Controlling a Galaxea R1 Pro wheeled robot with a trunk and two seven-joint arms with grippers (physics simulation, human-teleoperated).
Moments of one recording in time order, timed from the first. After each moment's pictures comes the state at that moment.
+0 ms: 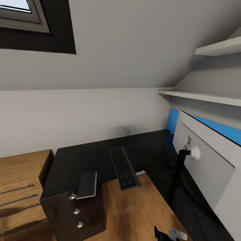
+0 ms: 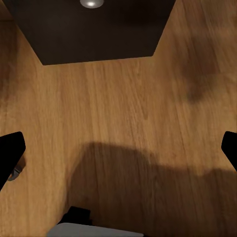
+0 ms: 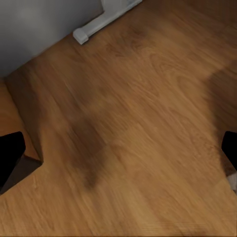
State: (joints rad) left arm 0.06 -0.12 0.13 -0.51 0.02 -0.27 0.08; right arm -0.42 0.02 -0.44 -0.04 0.07 -0.47 0.10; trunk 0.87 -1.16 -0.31
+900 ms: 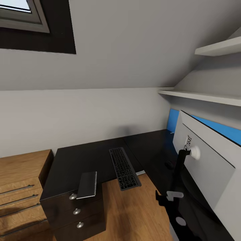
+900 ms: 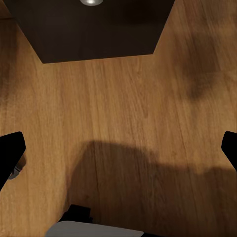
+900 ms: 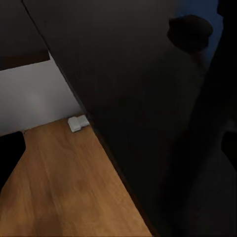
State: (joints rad) left arm 0.06 -0.12 0.13 -0.51 0.02 -0.27 0.08; right arm -0.42 0.06 -0.31 -0.54 0.22 -0.31 0.00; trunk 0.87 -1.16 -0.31
